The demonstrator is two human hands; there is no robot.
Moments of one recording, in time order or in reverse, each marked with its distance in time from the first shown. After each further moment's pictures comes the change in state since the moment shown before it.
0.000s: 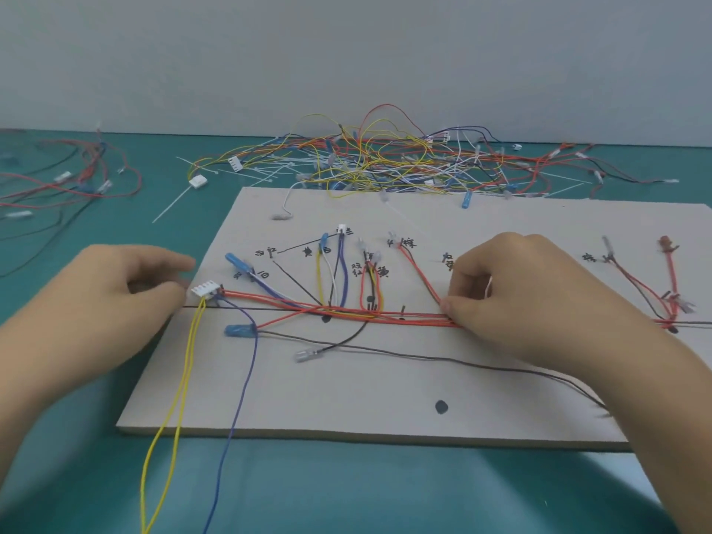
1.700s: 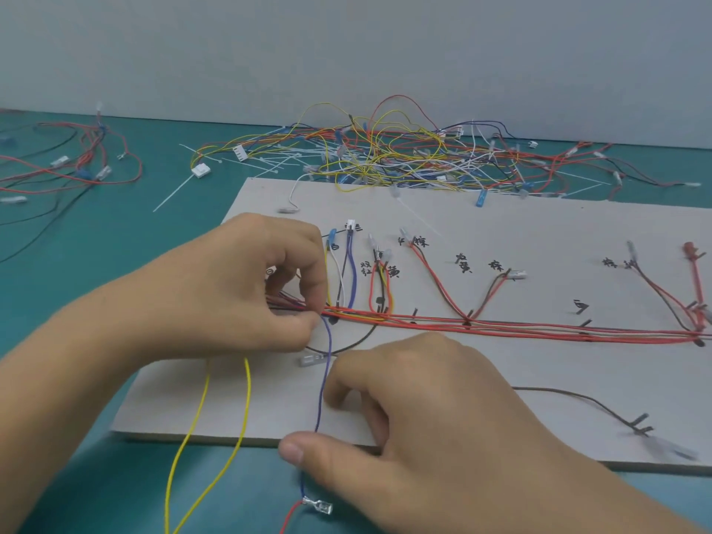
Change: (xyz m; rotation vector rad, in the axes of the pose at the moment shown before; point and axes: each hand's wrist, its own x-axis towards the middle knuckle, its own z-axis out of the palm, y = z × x) left_hand 0.001 0.156 0.001 -0.176 -0.476 0.555; right_hand -0.059 -0.067 0.061 0.187 -0.078 -0.407
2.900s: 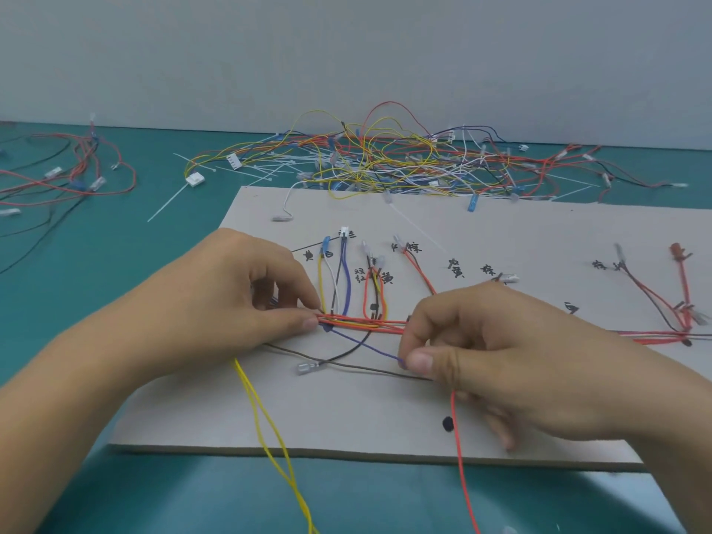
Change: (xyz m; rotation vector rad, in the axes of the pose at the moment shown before) left_hand -0.004 -0.015 0.005 -0.061 0.093 -0.124; right_hand 0.013 0.053 -0.069 0.525 -0.334 0.215
